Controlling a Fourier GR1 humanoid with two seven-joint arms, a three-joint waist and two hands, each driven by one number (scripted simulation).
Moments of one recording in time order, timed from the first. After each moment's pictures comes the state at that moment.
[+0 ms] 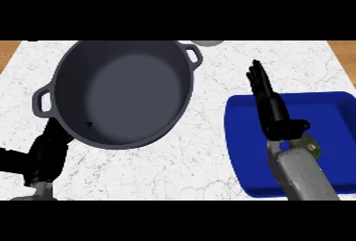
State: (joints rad) left arm 0.02 0.25 0.02 -1.48 0.42 0.12 -0.01; right arm -0.34 -0.20 0.21 -1.34 -0.18 -0.21 -0.23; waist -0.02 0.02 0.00
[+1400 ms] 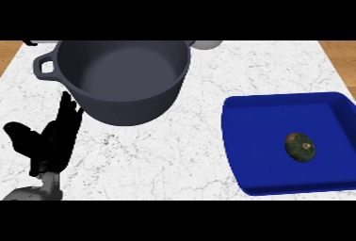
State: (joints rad) left arm -0.05 0.29 -0.11 -1.67 0.22 0.25 0.26; right arm 0.18 -1.06 -0.21 -1.62 -0.04 0.27 -0.61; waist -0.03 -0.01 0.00
